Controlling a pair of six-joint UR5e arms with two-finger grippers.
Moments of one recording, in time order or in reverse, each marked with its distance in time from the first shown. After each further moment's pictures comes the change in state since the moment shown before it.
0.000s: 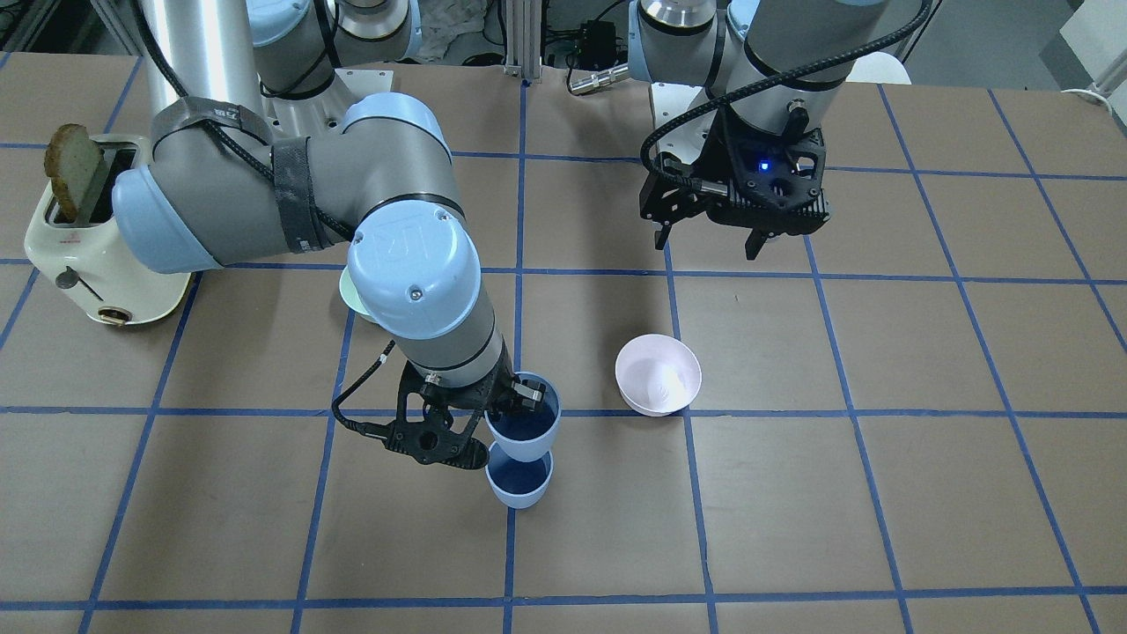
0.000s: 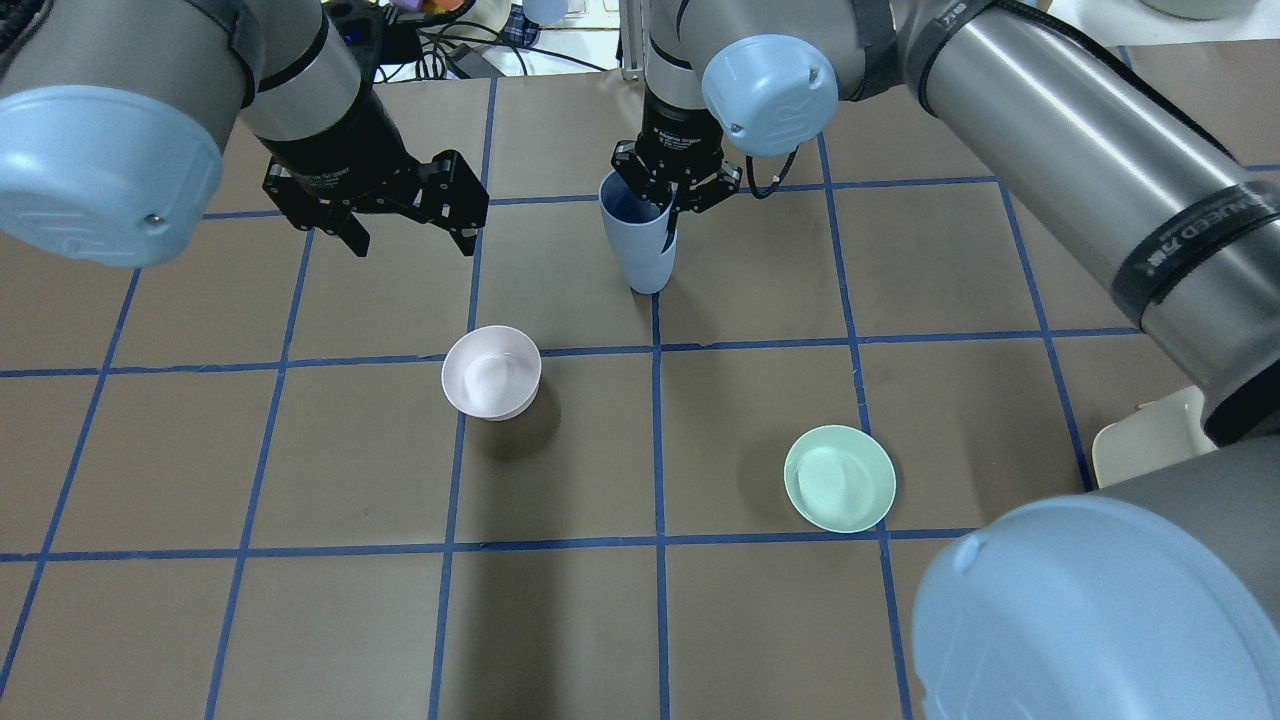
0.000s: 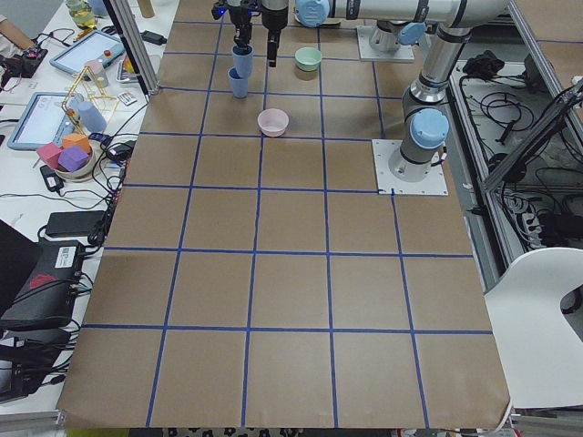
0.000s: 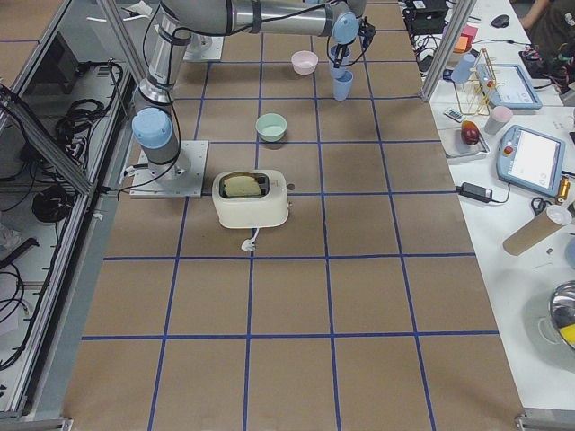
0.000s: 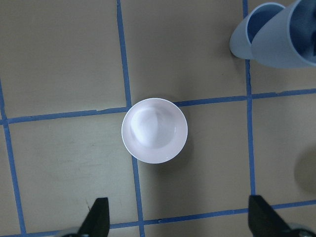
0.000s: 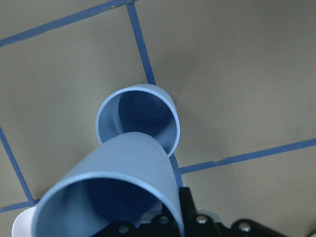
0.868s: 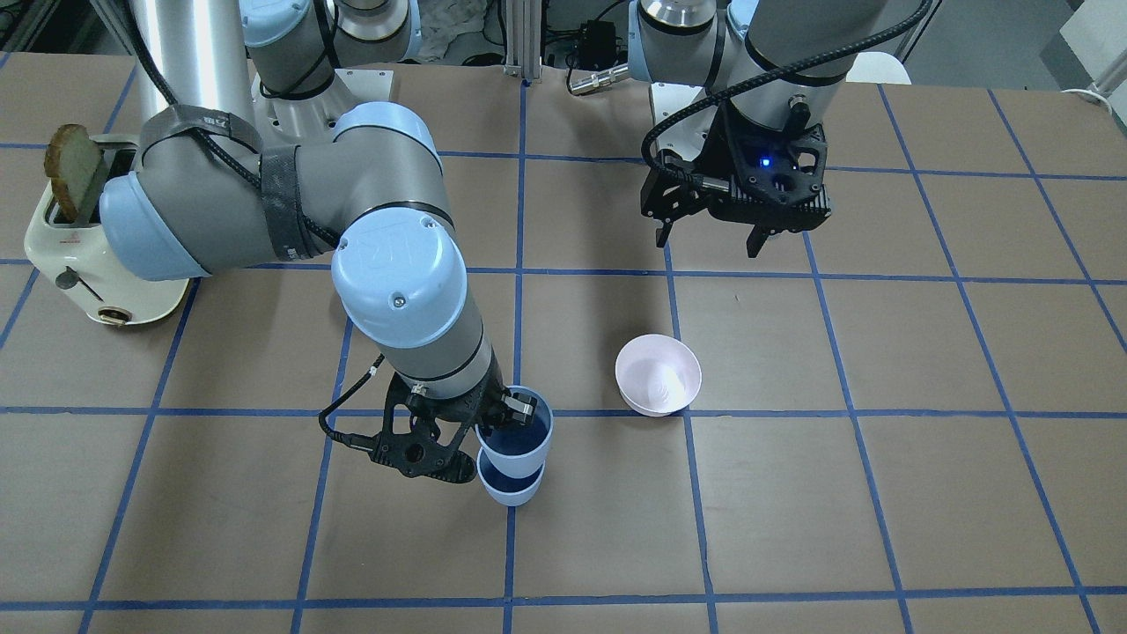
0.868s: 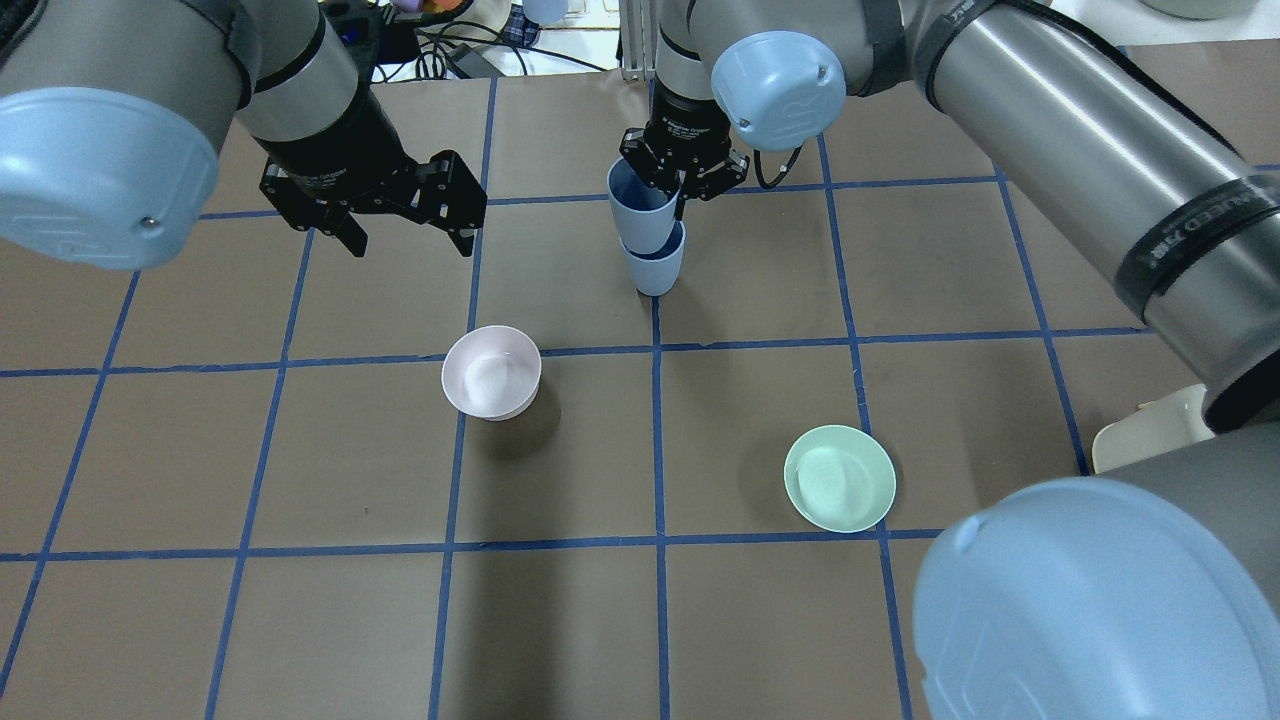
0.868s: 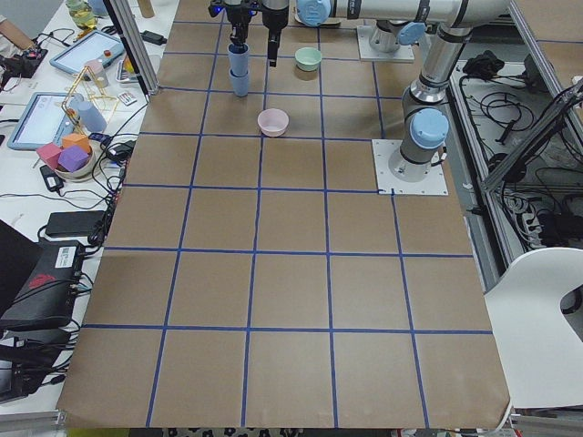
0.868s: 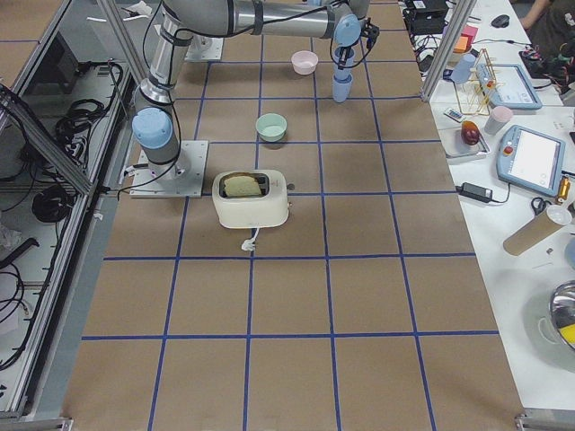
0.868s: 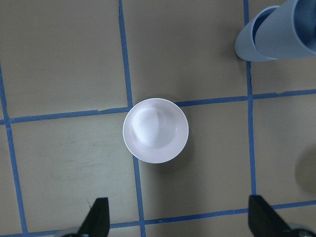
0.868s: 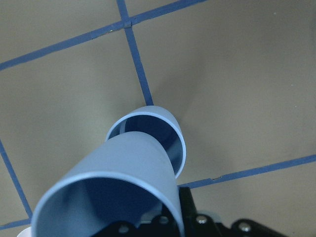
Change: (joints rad) left arm 0.000 0.006 -0.003 -0.001 0.003 0.000; right arm -0.015 0.003 -0.009 -0.035 -0.015 -0.001
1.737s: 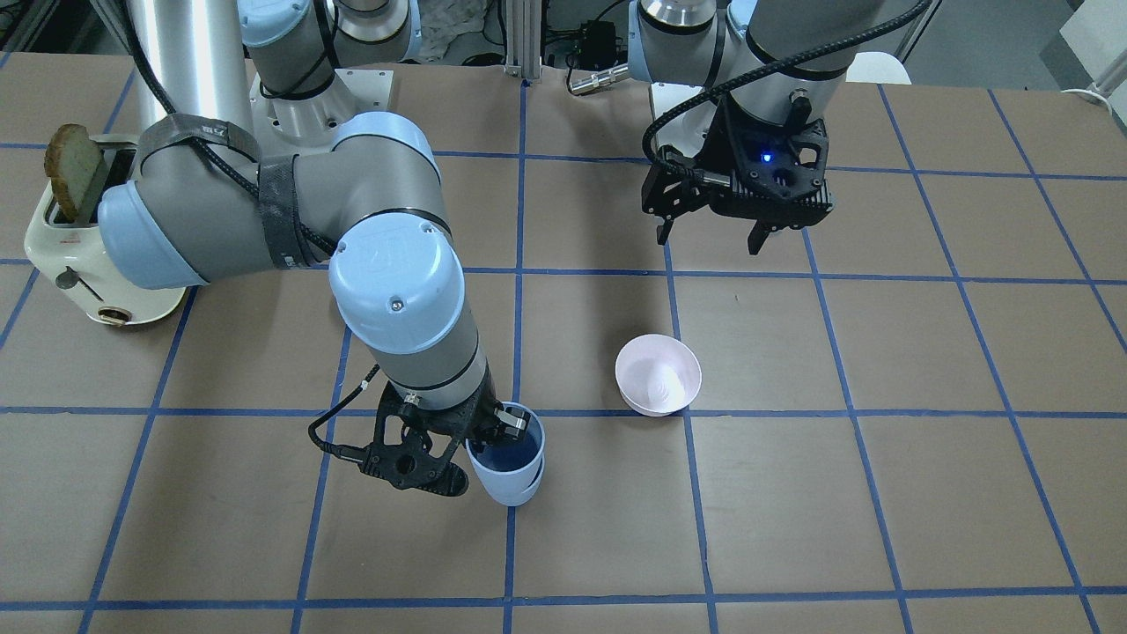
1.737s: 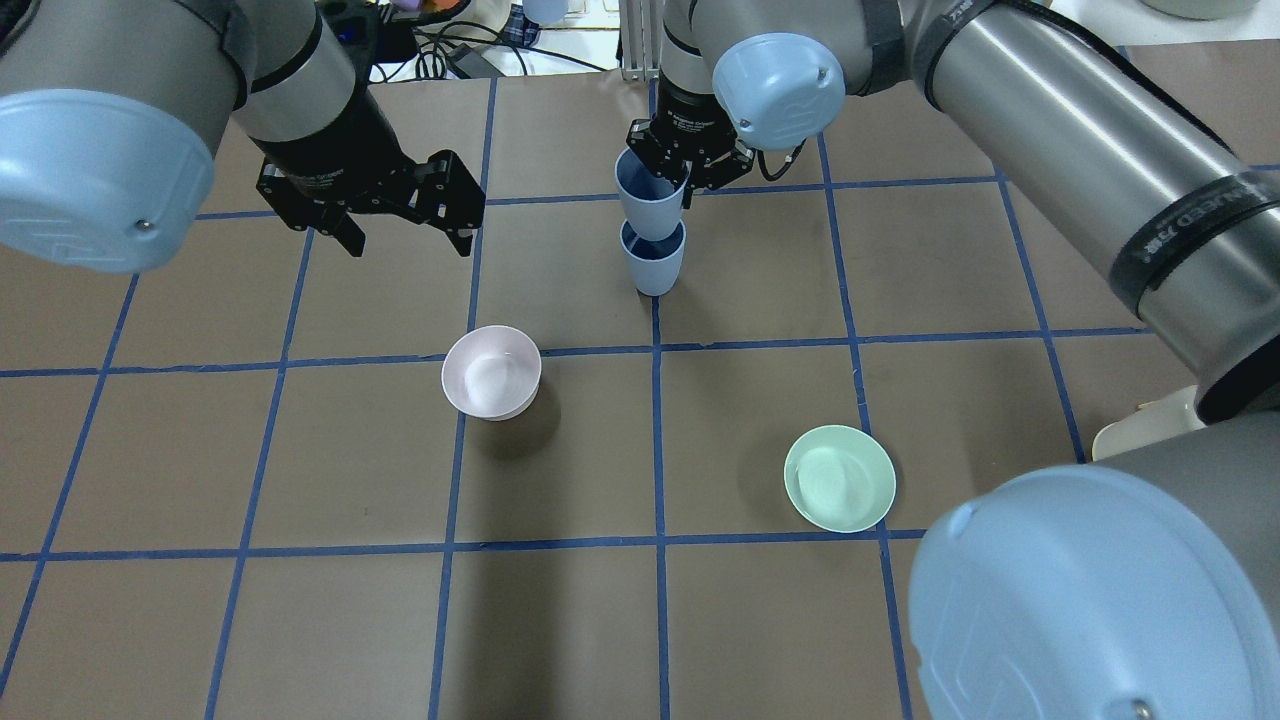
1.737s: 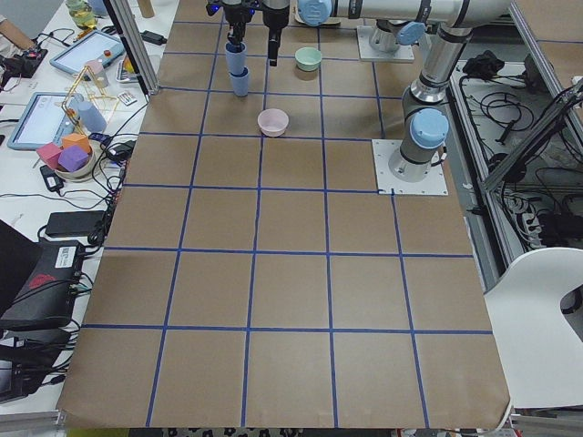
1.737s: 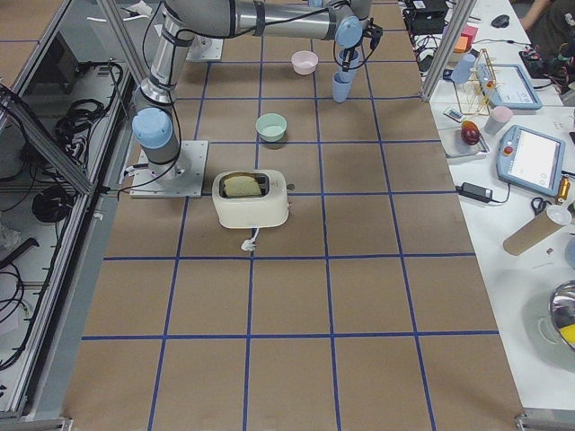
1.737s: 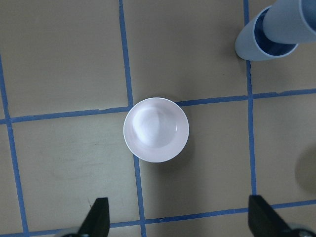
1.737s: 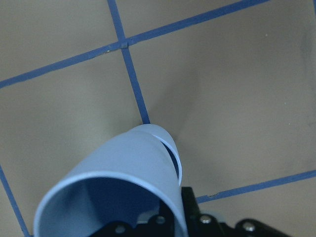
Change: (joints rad) left arm 0.000 0.005 0.000 0.000 0.003 0.000; right arm -0.003 0.011 -0.004 -0.046 -0.028 0.004
